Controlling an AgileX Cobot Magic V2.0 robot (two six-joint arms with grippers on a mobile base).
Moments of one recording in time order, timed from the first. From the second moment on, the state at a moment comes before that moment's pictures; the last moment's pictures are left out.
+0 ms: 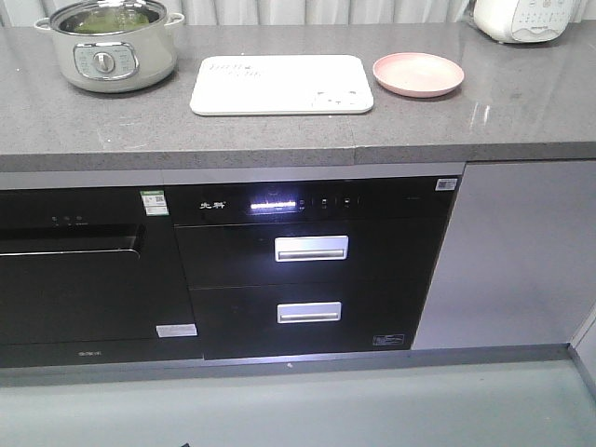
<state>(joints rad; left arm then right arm) 0.00 -0.01 0.02 0.24 0.19 -0.30 0.09 -0.01 0.03 -0.06 0.00 0.13</state>
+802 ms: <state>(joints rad) 0.00 -0.01 0.02 0.24 0.19 -0.30 0.09 -0.01 0.03 -0.06 0.00 0.13</state>
